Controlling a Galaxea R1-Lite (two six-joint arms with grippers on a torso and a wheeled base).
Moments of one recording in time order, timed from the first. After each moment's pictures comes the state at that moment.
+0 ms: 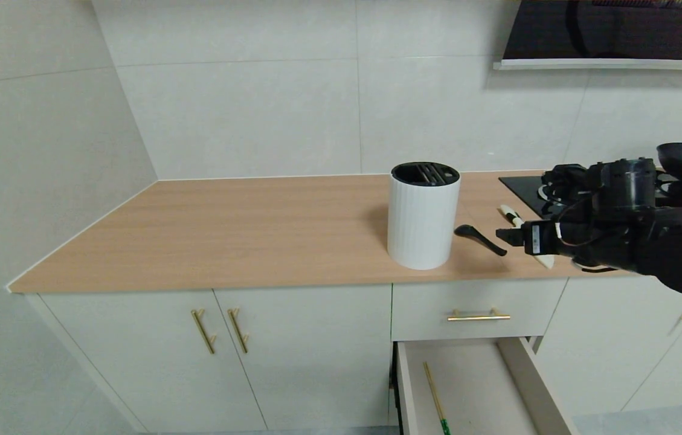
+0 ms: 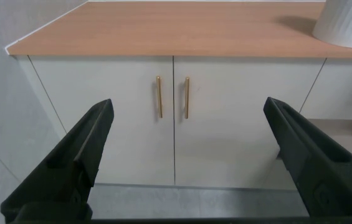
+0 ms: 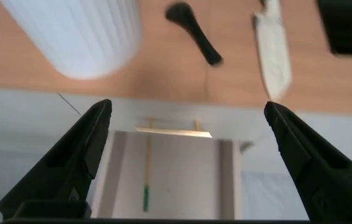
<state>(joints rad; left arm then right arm) 0.00 0.00 0.00 0.00 0.06 -0.01 0.21 1.86 -1.06 -0.41 -0.08 0.03</state>
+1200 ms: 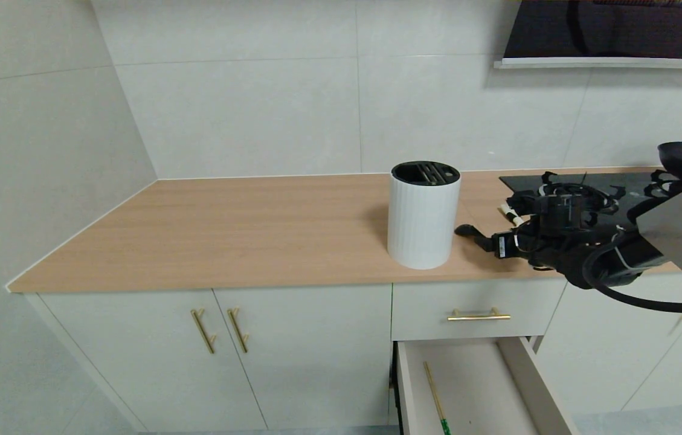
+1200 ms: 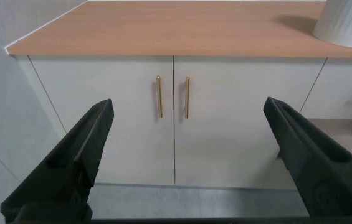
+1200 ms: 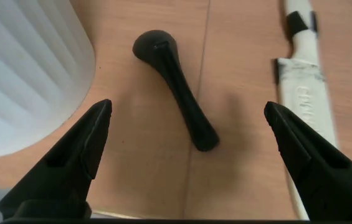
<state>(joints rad) 0.00 0.00 0.00 0.00 0.06 -0.01 0.11 2.34 -1.38 -0.61 0.04 -0.06</state>
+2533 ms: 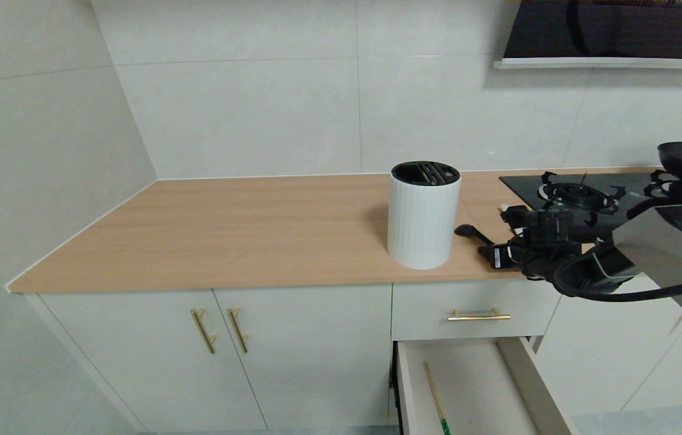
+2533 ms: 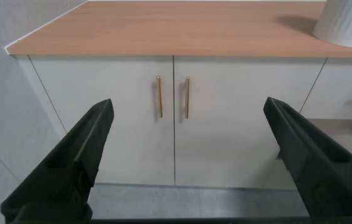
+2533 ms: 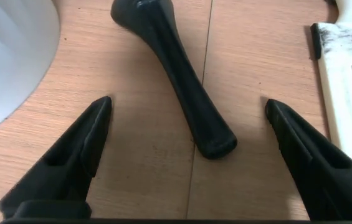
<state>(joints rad) 0.00 0.00 0.00 0.00 0.06 -0.01 0.10 2.45 -1.45 -0.61 0.04 -0.05</state>
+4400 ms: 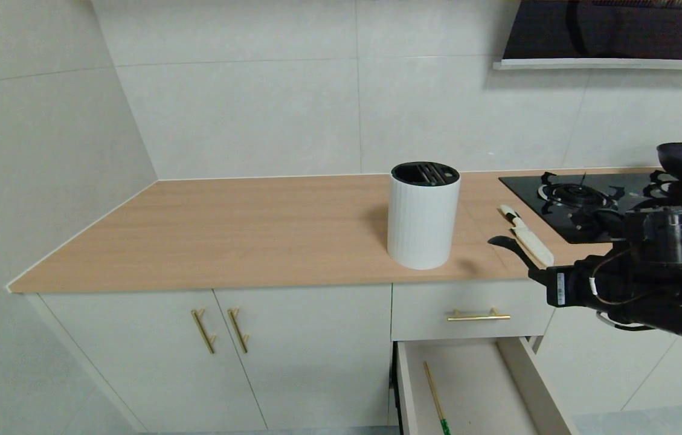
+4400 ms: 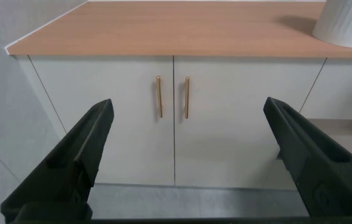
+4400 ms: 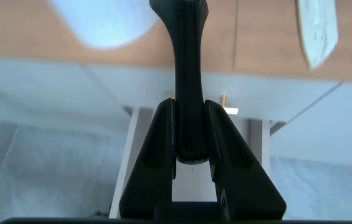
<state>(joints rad) 0.00 0.00 0.00 0.00 0.06 -0.01 0.24 1.68 -0.67 -0.56 -0.01 0.08</state>
